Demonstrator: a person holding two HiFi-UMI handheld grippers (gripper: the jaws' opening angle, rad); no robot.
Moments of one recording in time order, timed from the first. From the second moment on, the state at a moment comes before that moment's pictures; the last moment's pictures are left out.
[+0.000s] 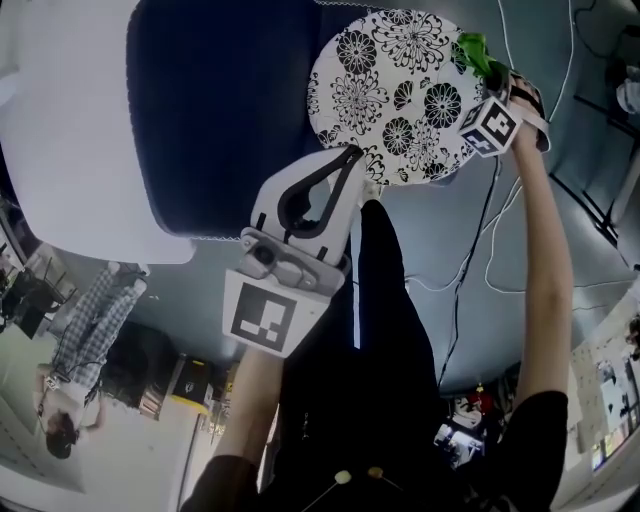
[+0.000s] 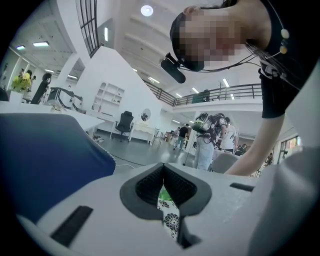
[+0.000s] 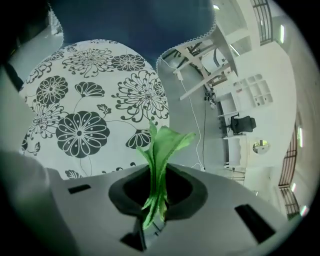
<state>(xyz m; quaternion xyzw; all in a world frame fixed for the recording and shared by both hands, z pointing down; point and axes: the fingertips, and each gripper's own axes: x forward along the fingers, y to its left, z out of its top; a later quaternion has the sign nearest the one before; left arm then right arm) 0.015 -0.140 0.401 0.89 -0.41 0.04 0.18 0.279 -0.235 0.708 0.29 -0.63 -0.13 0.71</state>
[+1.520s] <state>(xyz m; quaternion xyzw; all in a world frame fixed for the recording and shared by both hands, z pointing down) 0.015 -0.142 0.380 0.90 -0.41 0.06 0.15 0.172 -0.011 0.649 0.27 -0.76 -0.03 0.59</state>
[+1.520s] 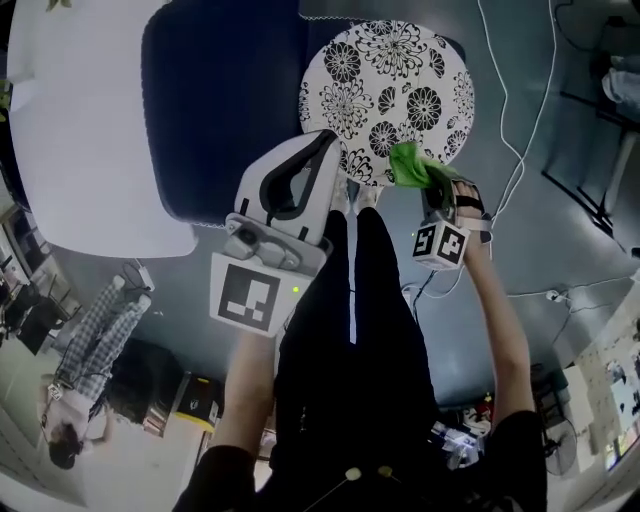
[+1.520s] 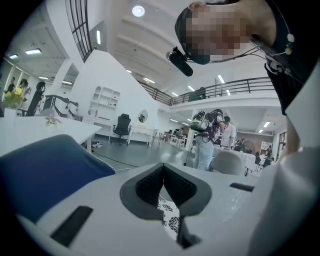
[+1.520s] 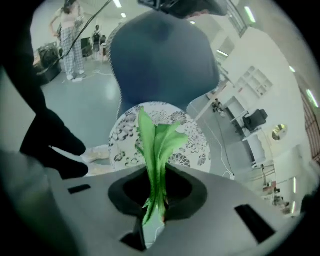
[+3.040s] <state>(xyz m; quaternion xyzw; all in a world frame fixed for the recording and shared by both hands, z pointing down) 0.000 -0.063 0.039 0.92 -0.40 -0.03 0.05 0.121 -0.013 0.022 0.55 -0.83 -0.04 -0.03</state>
